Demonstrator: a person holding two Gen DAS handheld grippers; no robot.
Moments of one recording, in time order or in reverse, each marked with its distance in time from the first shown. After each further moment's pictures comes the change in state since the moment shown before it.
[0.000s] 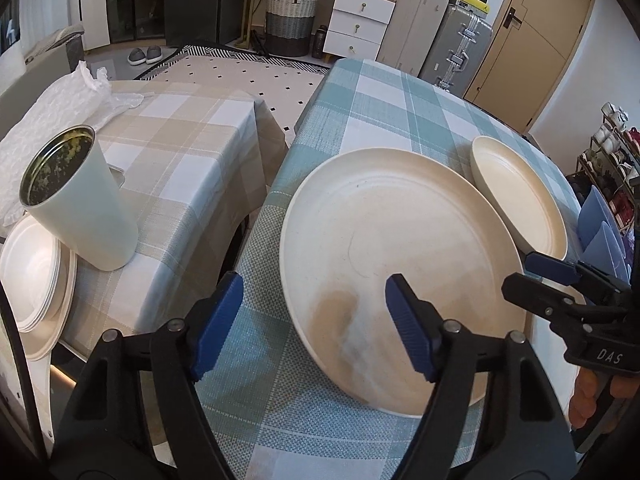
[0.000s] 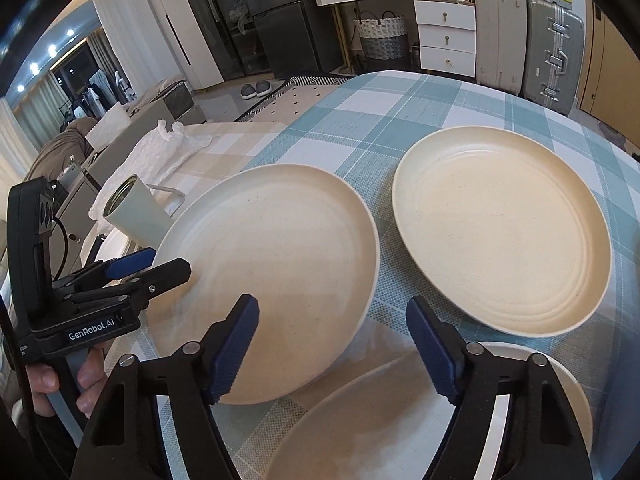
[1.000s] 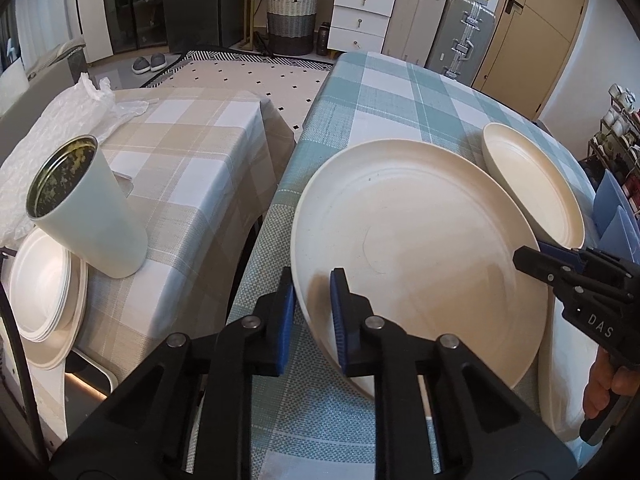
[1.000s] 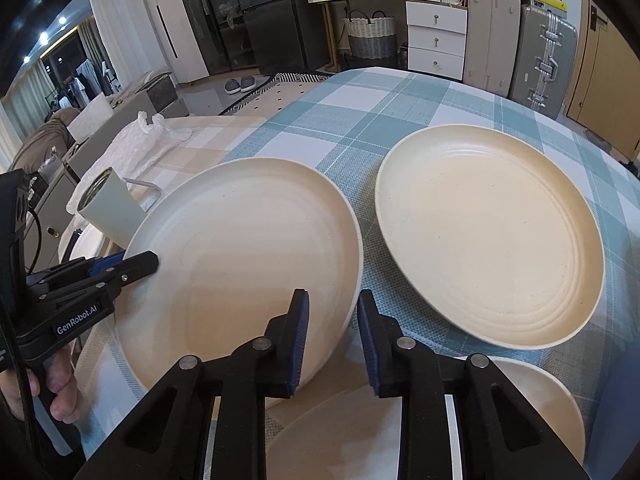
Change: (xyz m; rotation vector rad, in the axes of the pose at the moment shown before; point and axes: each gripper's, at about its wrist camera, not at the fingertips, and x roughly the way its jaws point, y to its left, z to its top) left arm 0.005 -0.004 -0.003 0.053 0.005 0.064; right arm 0.009 -0.001 0.000 -0.025 -0.003 -0.100
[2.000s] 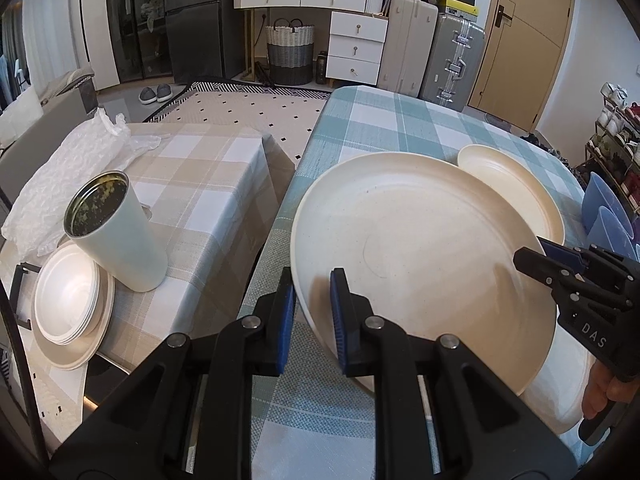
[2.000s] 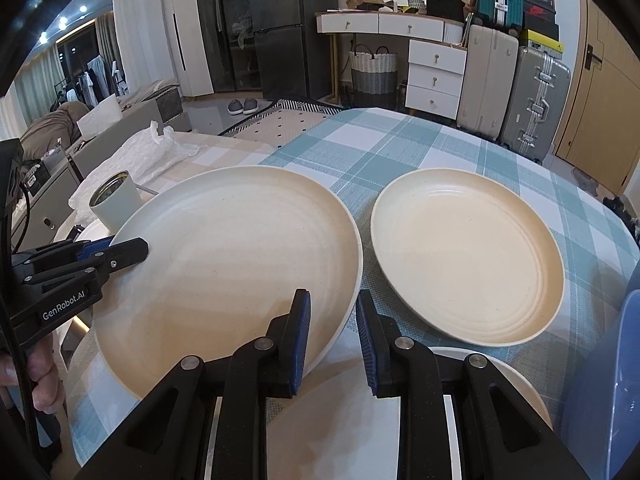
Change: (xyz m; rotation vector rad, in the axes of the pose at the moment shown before) left arm -0.058 -0.016 -0.008 0.032 -0.111 0.024; right arm -0.043 0.013 -0.012 -0.069 -0.131 -0.050
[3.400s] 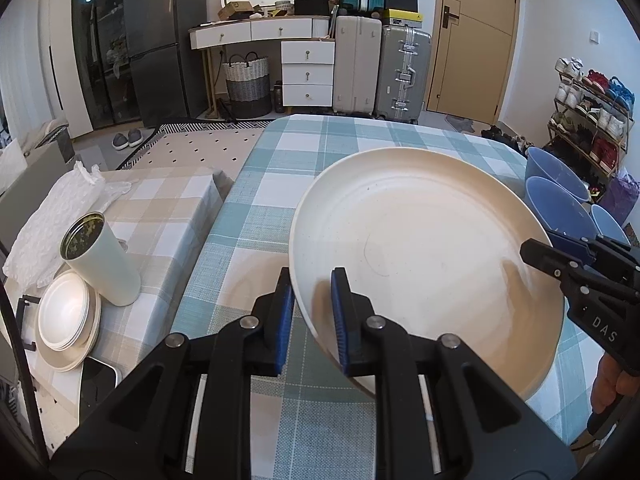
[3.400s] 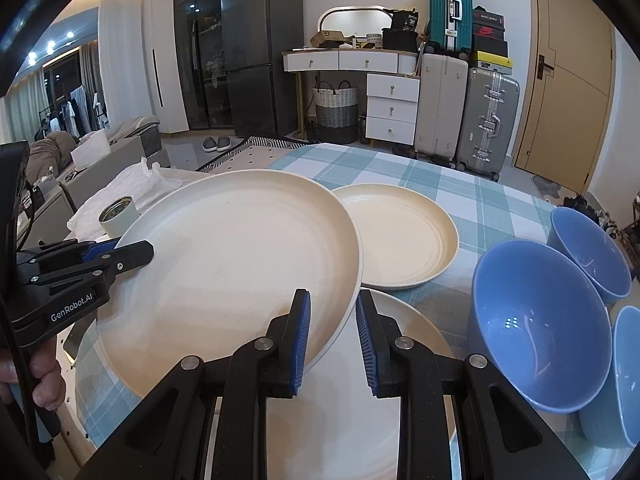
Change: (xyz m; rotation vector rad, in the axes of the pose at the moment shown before) left arm -0.089 -0.098 -0.029 0.151 -0.097 -0.070; right arm -0.116 -0.028 -0.058 0.066 -0.129 -0.101
